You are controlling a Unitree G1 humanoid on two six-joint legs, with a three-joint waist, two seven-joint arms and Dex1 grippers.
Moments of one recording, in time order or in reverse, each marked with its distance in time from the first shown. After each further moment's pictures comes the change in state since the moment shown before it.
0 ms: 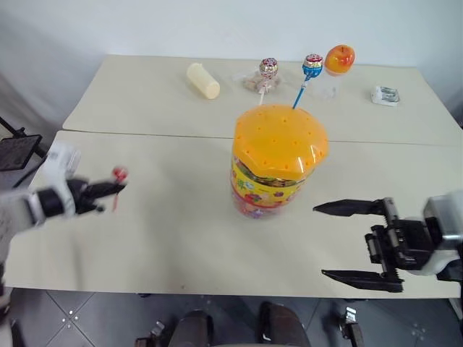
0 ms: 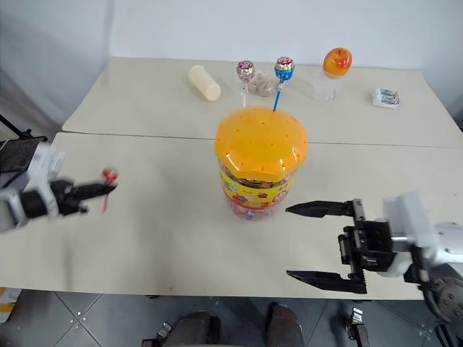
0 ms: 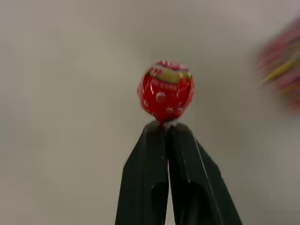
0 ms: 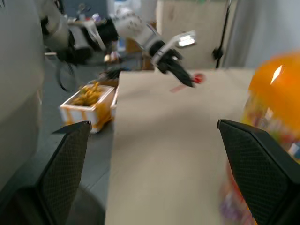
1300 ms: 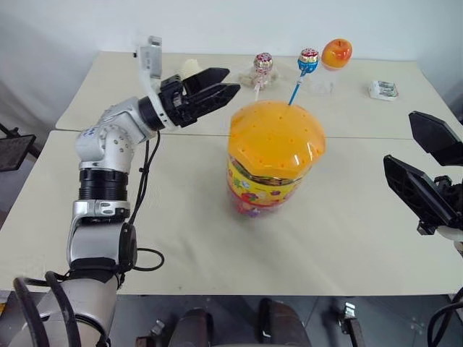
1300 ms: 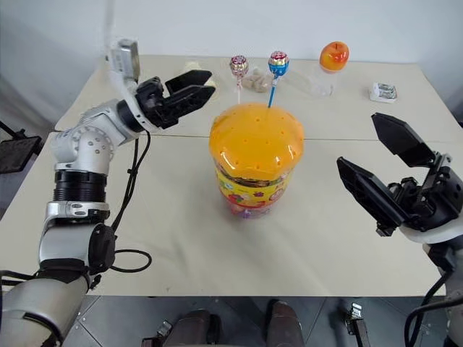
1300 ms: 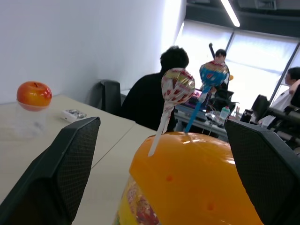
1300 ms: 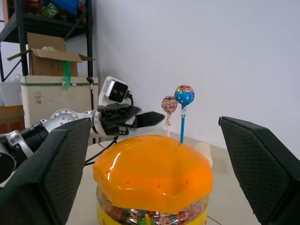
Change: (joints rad) left arm -0.982 -0.590 -0.305 0.568 0.075 -0.538 -0.399; right arm -0.045 0.269 -0.325 -0.159 0.218 0.057 -0.563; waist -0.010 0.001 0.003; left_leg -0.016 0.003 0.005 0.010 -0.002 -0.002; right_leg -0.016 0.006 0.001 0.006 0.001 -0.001
